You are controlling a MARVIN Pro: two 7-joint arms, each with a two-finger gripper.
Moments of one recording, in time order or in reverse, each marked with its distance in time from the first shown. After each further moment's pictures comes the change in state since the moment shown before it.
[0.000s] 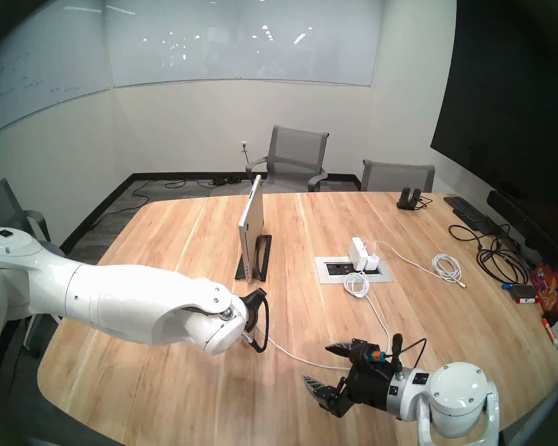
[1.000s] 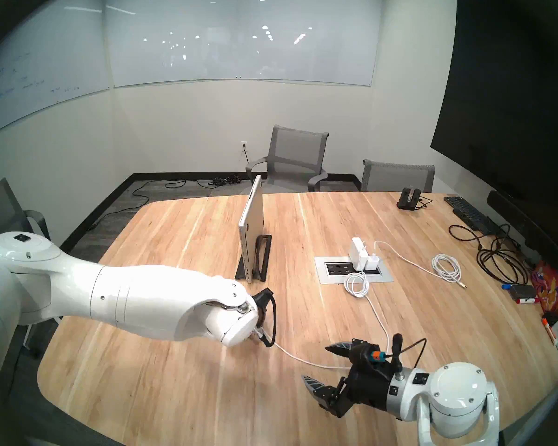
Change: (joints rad) left arm 0.038 -0.111 -0.013 0.175 -0.033 0.062 -0.003; right arm -0.001 0.003 -0.001 0.000 0.003 0.001 -0.003
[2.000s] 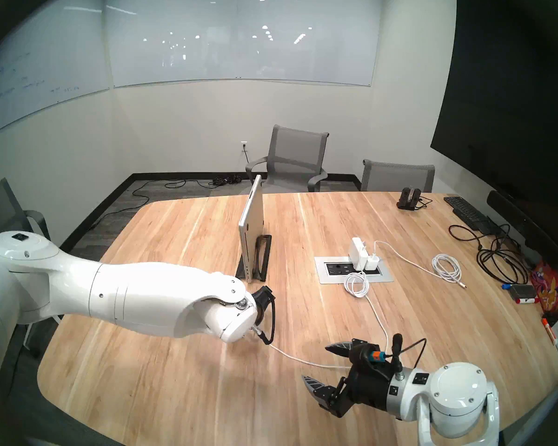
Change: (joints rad) left arm 0.000 0.008 -0.013 0.000 0.008 0.010 0.024; right arm -0.001 0.003 -0.001 0.000 0.002 0.001 -0.002
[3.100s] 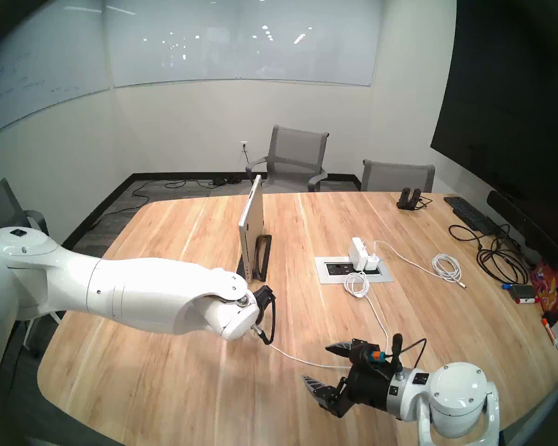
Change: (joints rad) left arm -0.020 0.003 -0.003 -0.022 0.007 0.005 0.067; right arm -0.001 0.003 -0.001 0.000 0.002 0.001 -0.003
